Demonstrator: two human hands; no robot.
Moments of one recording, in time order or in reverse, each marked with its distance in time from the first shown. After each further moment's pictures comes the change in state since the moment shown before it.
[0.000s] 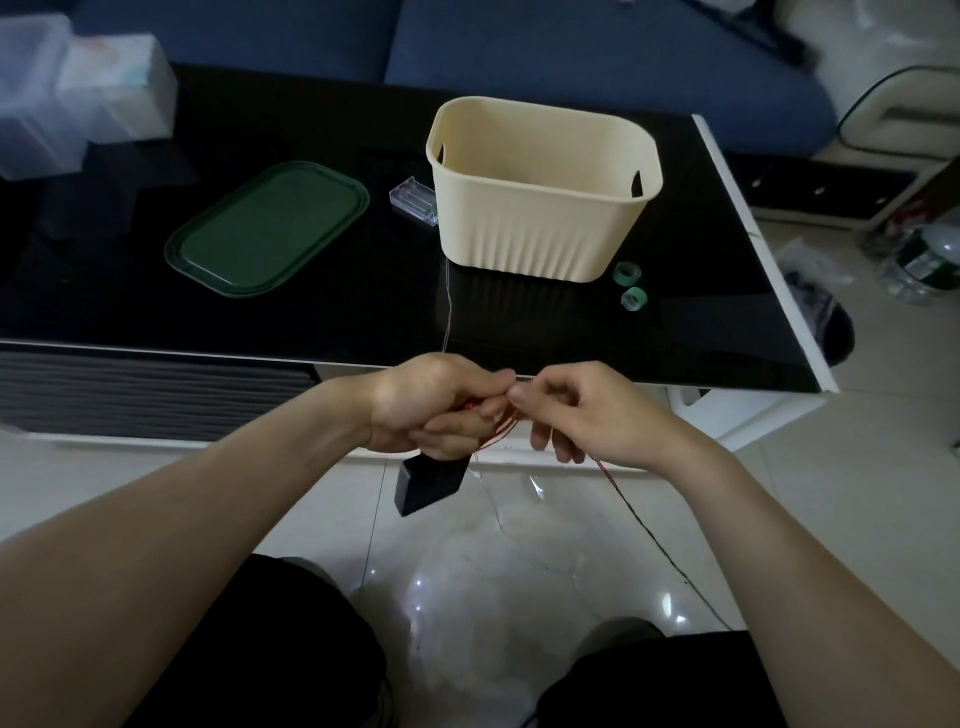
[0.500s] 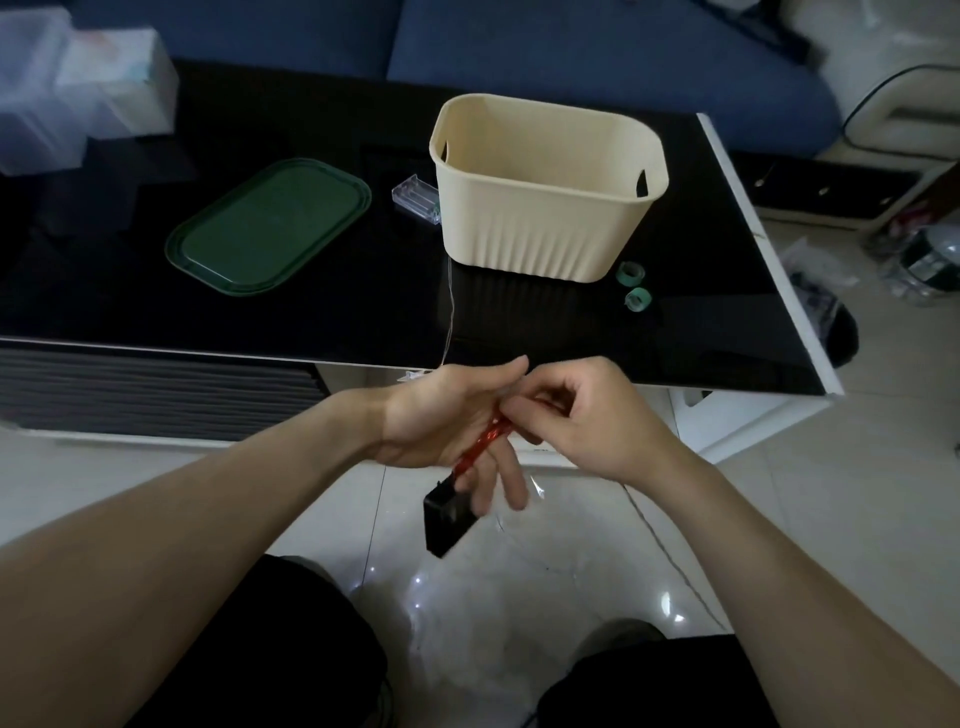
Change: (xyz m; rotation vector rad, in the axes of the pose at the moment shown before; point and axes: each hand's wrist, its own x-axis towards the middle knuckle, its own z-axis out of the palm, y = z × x) left_hand 0.003 -0.006 0.005 0.103 -0.128 -0.043; right_hand -0.001 -0.004 0.013 0.043 0.148 -0.227
